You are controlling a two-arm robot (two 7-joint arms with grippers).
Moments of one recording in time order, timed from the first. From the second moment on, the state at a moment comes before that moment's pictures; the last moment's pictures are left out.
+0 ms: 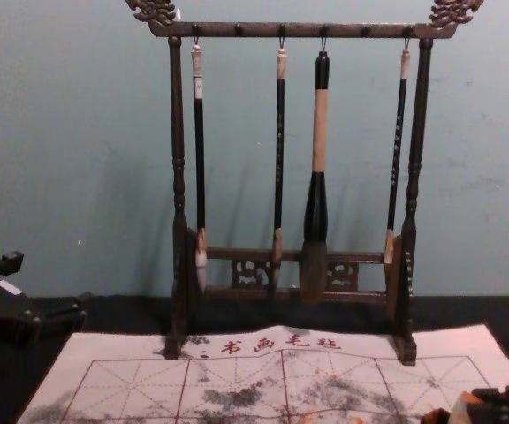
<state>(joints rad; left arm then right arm) -0.20 0.60 0.45 -1.41 -0.25 -0.12 0.03 0.26 0.71 -0.49 -1.47 0.40 0.12 0.67</state>
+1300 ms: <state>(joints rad) -0.20 0.60 0.45 -1.41 -0.25 -0.12 0.03 0.26 0.71 -0.49 -1.47 0.40 0.12 0.67</state>
